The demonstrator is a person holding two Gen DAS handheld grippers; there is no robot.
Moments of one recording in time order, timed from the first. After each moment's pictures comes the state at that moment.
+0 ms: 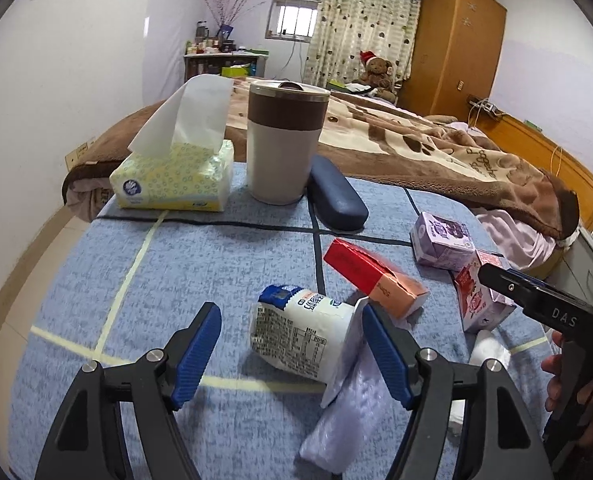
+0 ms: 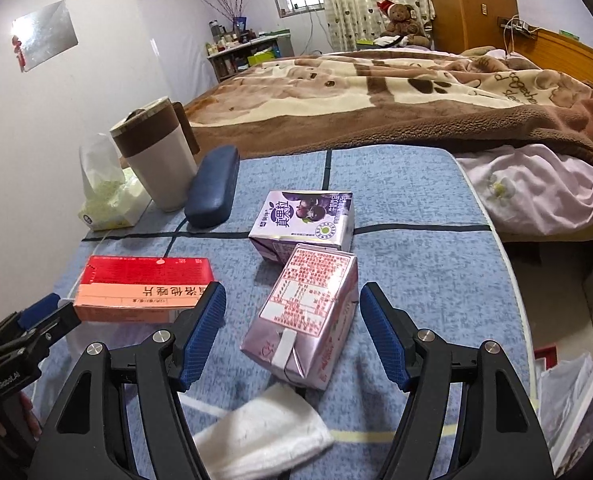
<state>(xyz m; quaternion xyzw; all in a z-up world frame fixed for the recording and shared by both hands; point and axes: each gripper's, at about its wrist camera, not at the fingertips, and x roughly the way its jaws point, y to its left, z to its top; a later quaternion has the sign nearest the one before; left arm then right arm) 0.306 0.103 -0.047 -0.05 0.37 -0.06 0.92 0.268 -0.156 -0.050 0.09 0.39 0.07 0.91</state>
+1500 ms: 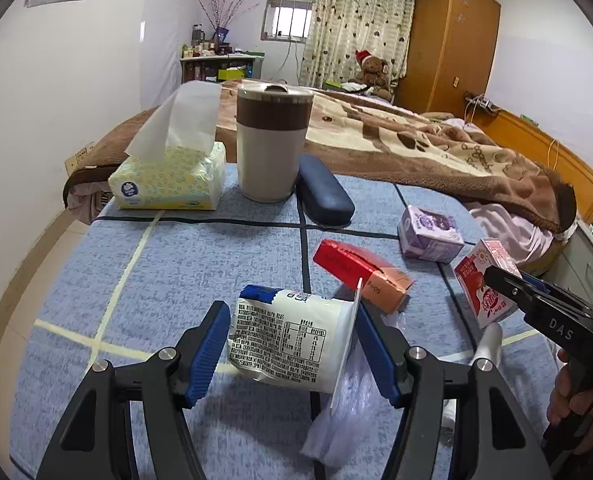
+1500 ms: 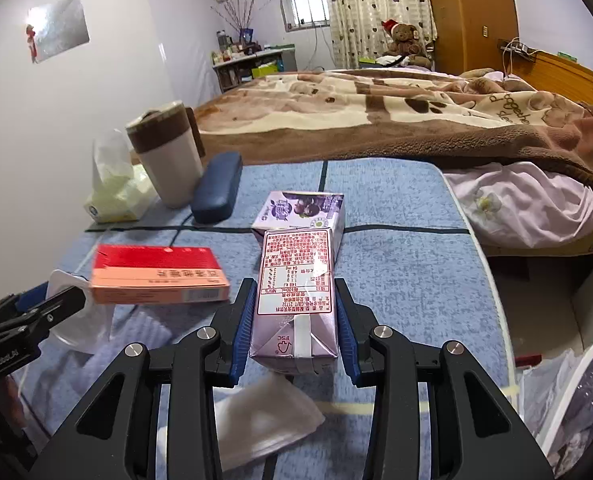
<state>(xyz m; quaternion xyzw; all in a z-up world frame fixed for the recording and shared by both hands) 0.285 0.093 -0.039 -0.04 0.37 -0.06 0.93 0.237 -0.157 -0.039 0.07 0.36 0.07 0.93</state>
